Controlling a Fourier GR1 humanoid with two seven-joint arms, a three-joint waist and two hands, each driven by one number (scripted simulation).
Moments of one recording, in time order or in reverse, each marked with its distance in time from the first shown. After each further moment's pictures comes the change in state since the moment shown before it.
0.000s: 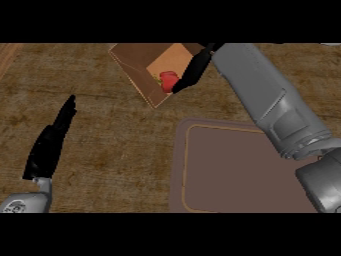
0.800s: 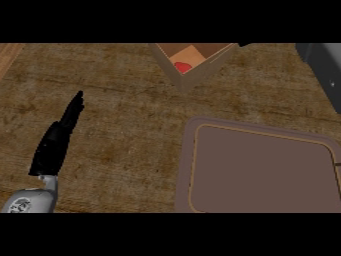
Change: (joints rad) left arm -0.022 -0.015 -0.031 -0.024 -0.006 -0.012 -0.008; right arm -0.018 -0.294 -0.240 0.078 -0.232 0.137 0.185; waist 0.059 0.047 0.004
